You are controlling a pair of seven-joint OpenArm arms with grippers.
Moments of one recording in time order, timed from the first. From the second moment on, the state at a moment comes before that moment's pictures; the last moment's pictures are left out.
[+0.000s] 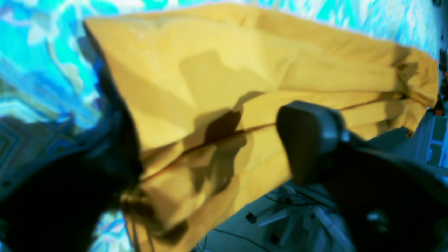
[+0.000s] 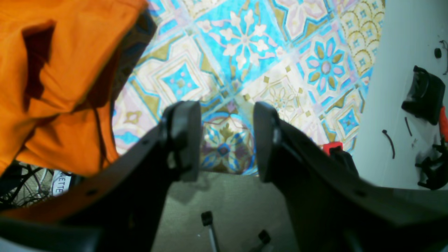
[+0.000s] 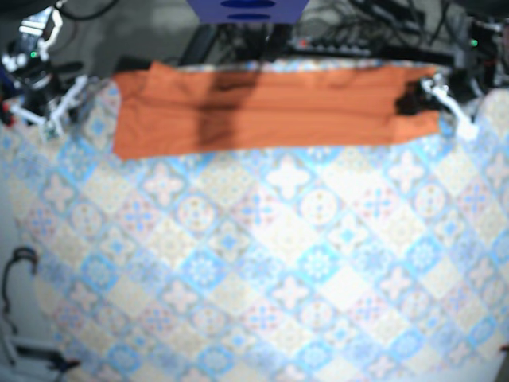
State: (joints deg) left arm 21.0 -32.8 -17.4 61.8 -61.6 -40.9 50.5; right arm -31.1 14.3 33.1 106.0 0.6 36.6 -33.8
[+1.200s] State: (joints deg) left arm 20.5 -32.3 -17.0 61.1 -59.3 -39.4 53.7; right arm -31.1 14.3 33.0 106.0 0.6 36.6 -33.8
